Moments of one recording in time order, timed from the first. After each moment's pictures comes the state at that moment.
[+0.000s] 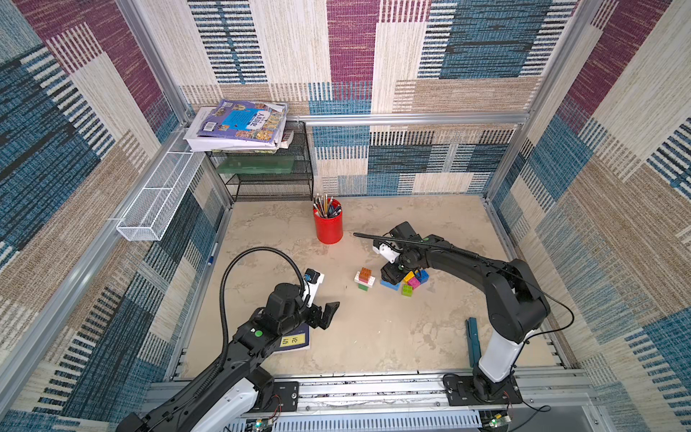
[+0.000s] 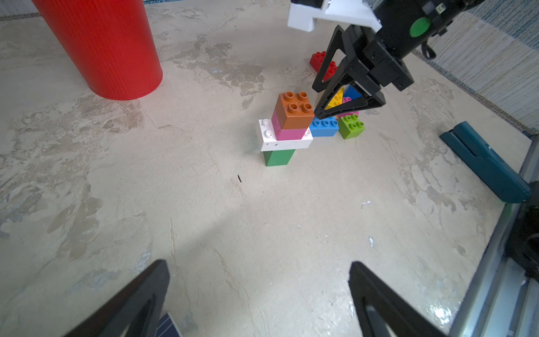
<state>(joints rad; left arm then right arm) -0.57 0.77 0.41 -0.19 0.14 -0.11 0.51 1.80 1.25 -0.64 -0.16 -0.24</state>
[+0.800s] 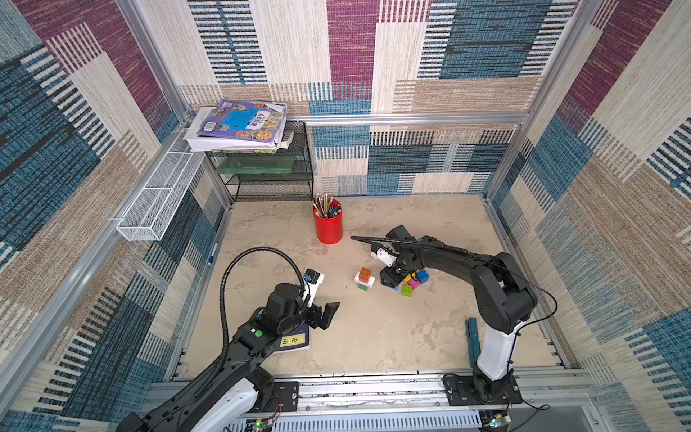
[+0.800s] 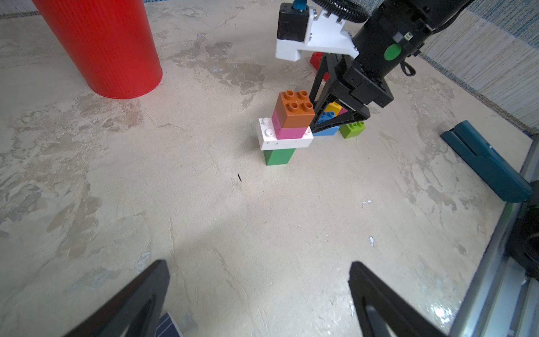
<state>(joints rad) -0.57 0.77 0.41 -0.19 0.14 -0.11 0.52 1.89 1.27 -0.65 -0.18 -0.24</state>
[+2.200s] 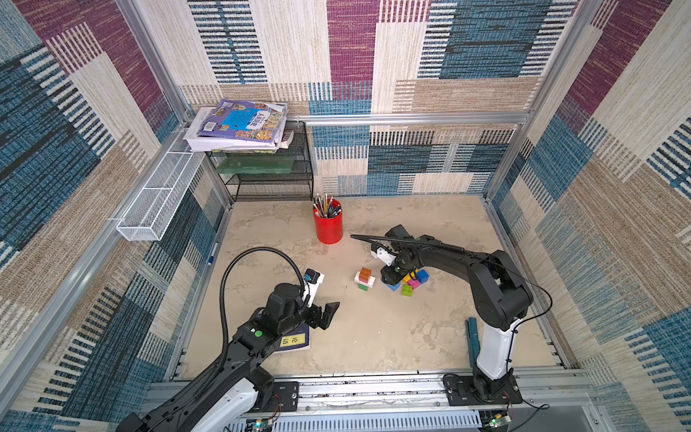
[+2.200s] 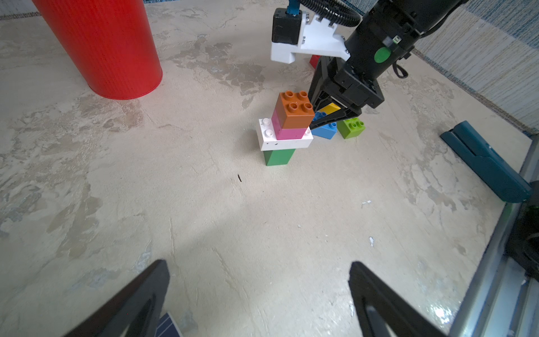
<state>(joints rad) -0.57 0.77 0.41 -0.19 0.14 -0.11 0.51 1.92 1.29 -0.65 -0.17 -0.21</state>
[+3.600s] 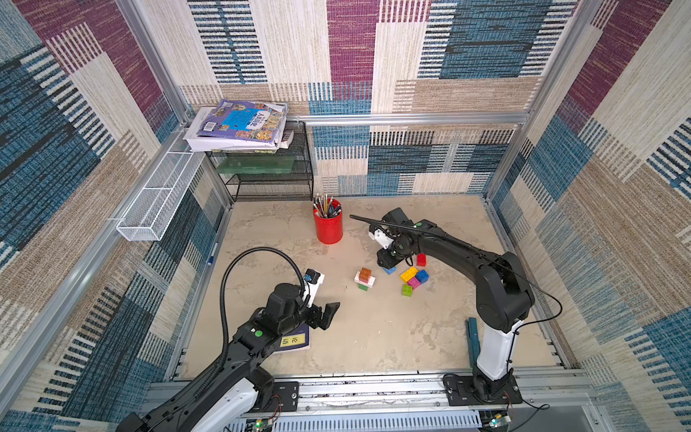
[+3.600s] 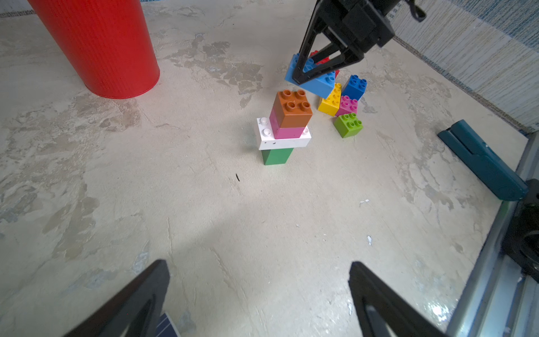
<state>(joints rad) -0.57 0.77 0.41 -0.19 0.16 -0.11 0.54 1.90 1.54 -0.81 -0.14 -0.12</state>
